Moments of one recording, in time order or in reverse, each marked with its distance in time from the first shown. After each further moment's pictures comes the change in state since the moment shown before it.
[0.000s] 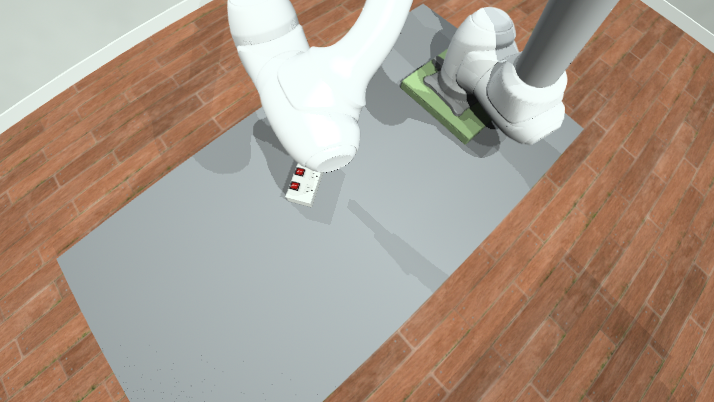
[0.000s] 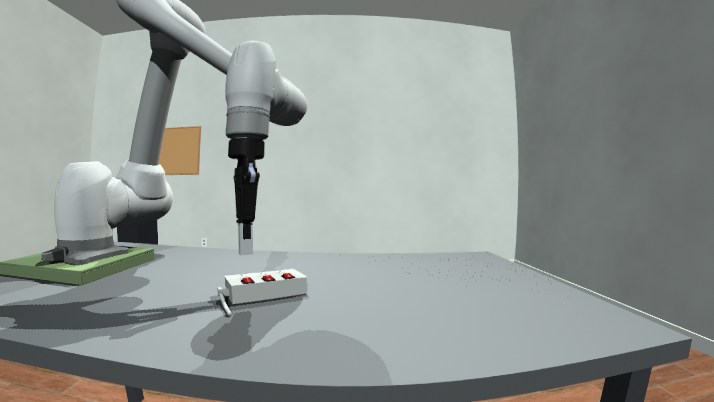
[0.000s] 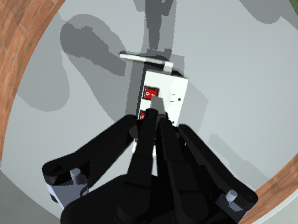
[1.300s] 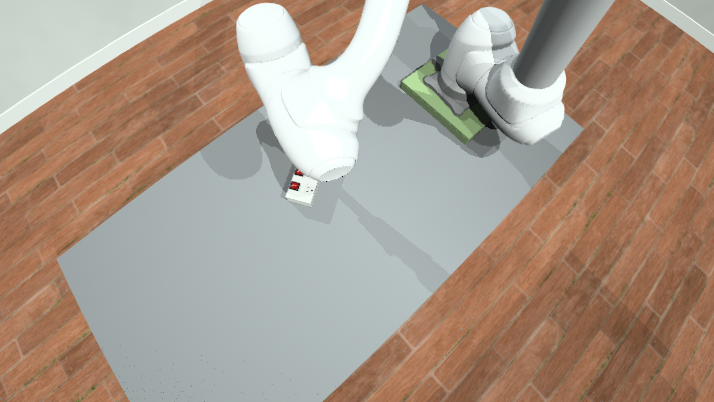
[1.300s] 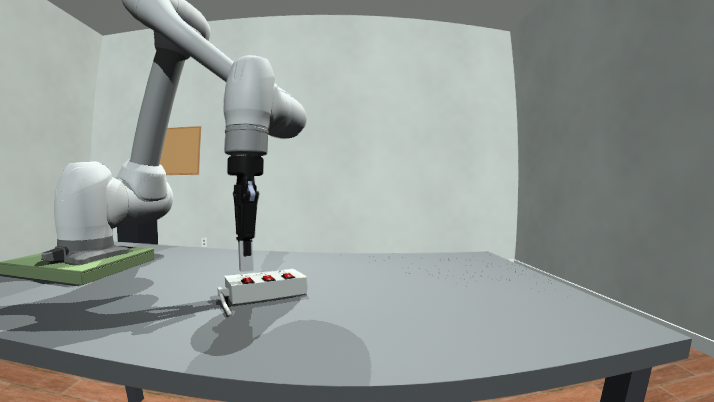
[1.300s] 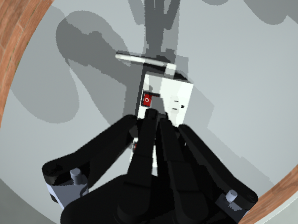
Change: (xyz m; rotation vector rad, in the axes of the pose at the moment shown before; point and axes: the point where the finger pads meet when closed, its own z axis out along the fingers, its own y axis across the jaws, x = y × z) arm 0.001 0.000 0.035 0.000 0.000 -0.007
